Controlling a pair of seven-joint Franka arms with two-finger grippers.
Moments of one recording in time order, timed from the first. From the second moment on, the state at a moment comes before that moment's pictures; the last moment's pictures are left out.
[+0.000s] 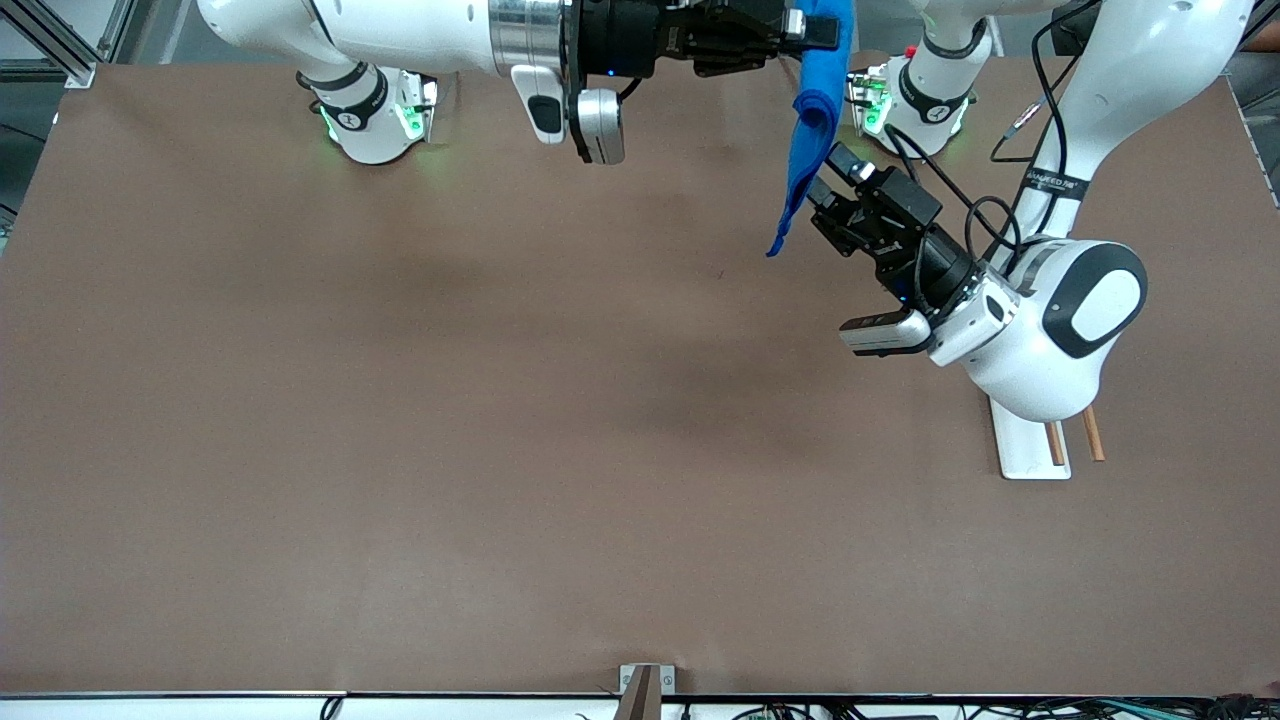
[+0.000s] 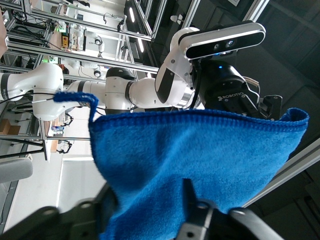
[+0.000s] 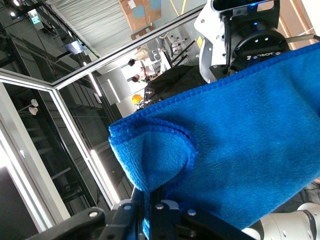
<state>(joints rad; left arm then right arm) 0.04 0.45 -0.25 -1.66 -1.61 1.06 0.28 0.66 0.27 0.17 -1.30 1.43 2.47 0.51</state>
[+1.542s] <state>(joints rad) 0.18 0.44 -0.22 -1.41 -1.41 1.15 -0.24 0.61 0.28 0.13 -1.31 1.31 2.47 0.51</state>
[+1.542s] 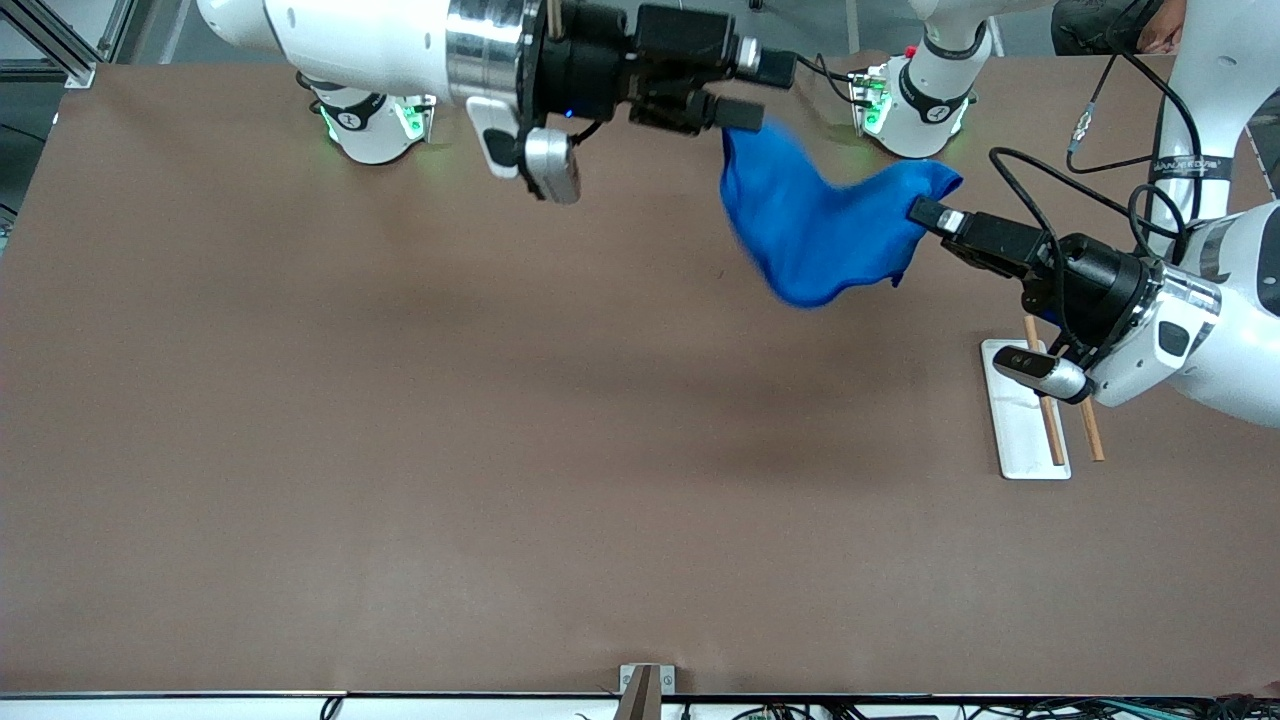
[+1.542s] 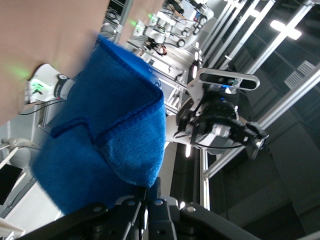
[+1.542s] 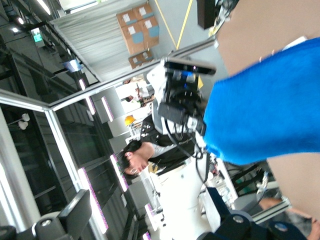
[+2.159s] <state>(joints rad) 0.19 0.44 -0.21 -1.36 -1.04 1.29 -0.30 0.47 0.29 0.12 -1.55 1.02 2.47 0.50</state>
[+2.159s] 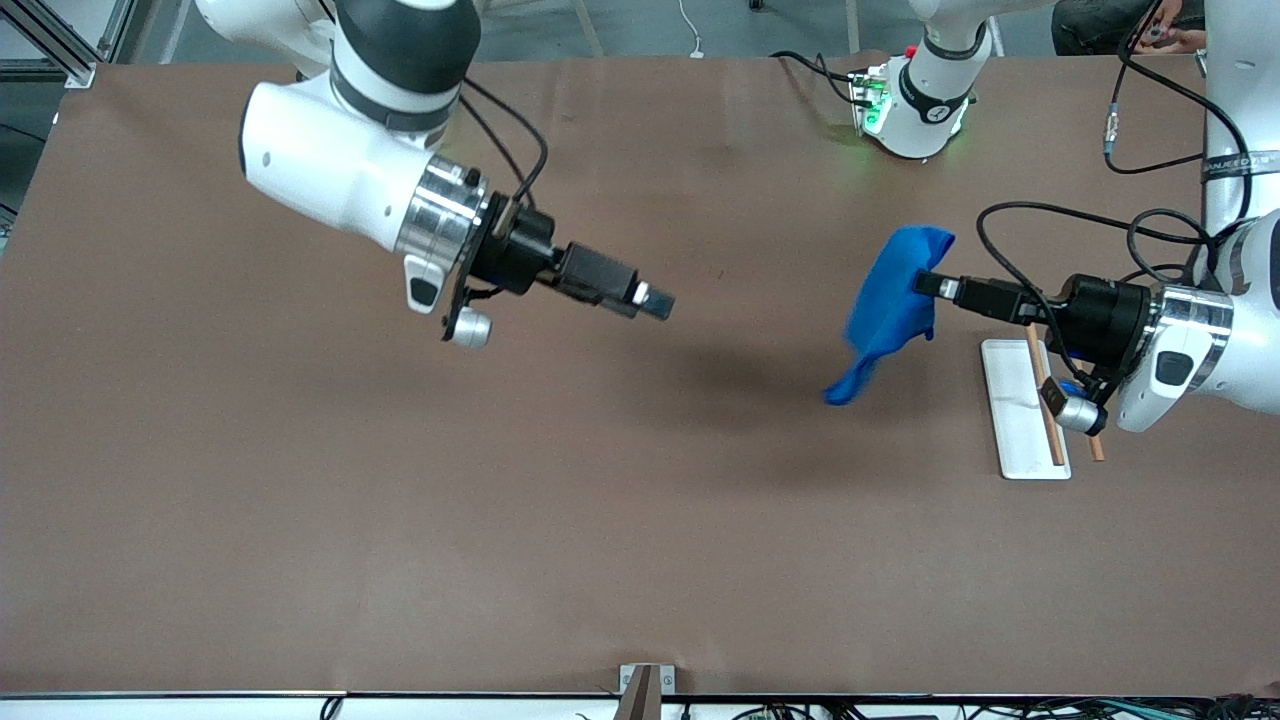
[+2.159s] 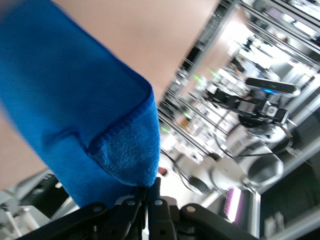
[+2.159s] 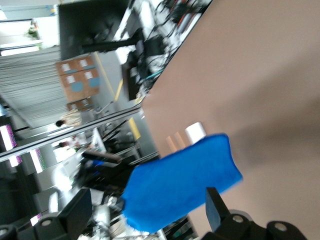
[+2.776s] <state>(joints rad) 0.14 0.42 -0.22 -1.34 -0.50 1.38 -0.32 0.28 0.26 0.11 -1.61 0.36 2.25 0.50</state>
